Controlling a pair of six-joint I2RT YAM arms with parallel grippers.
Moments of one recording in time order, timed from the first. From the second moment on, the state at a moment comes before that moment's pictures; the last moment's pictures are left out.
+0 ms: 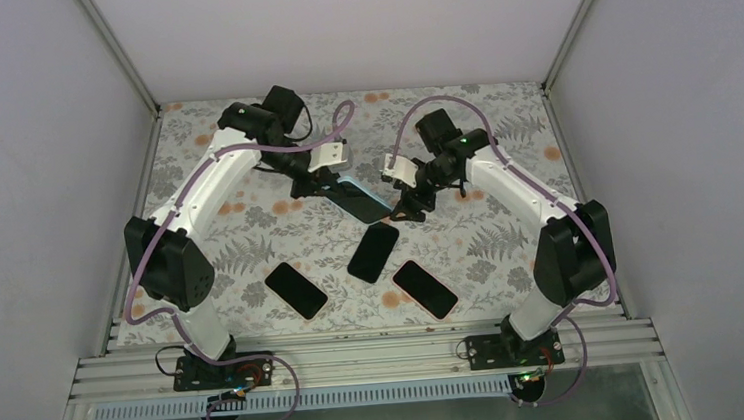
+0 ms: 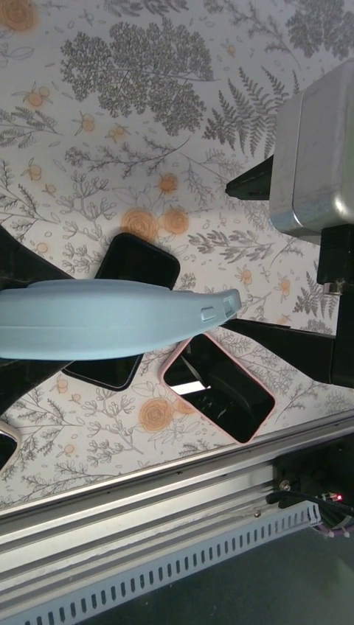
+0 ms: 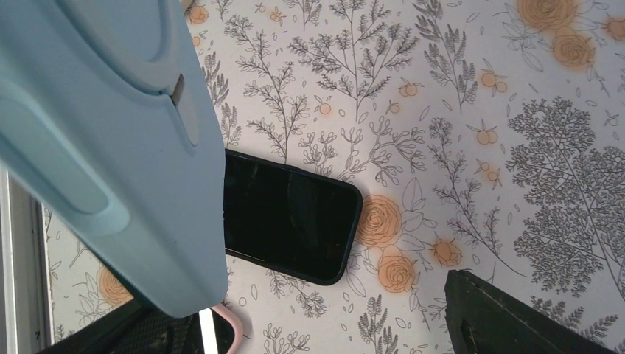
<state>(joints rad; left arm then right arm) -0.46 1.77 1.76 -1.31 0.79 1.06 0.44 1.62 1.33 -0.91 -0.52 -0.81</state>
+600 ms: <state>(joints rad) -0.45 1.77 1.76 -1.31 0.80 1.07 0.41 1.62 1.35 -0.93 -0.55 -0.84</state>
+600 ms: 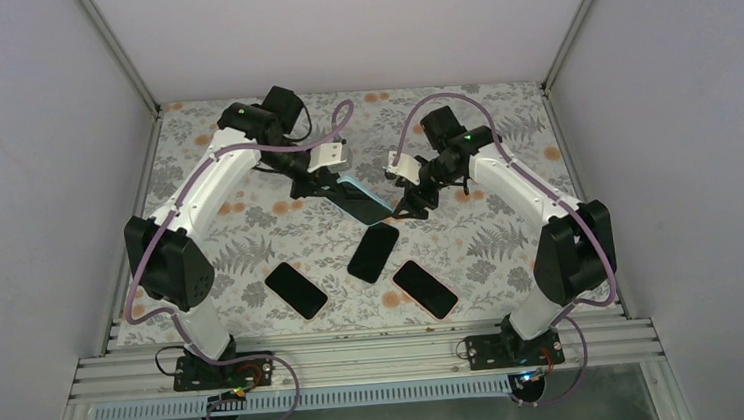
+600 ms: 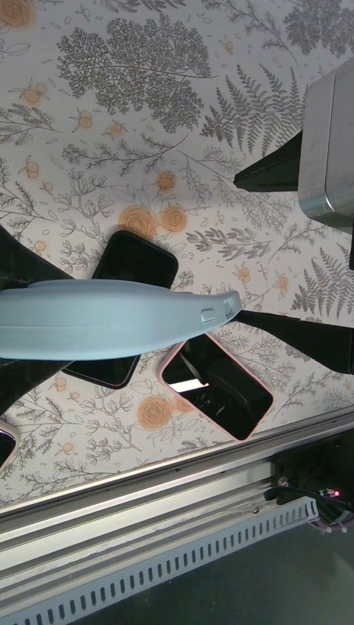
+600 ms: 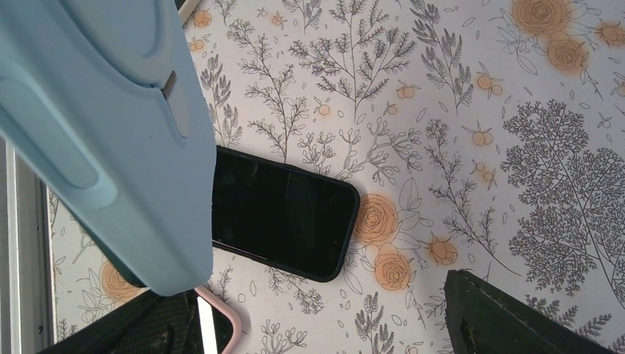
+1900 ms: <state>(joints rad) -0.40 2.06 2.18 -1.66 0.96 1.07 0.50 1.77 1.67 -1.15 -0.72 -0.88</state>
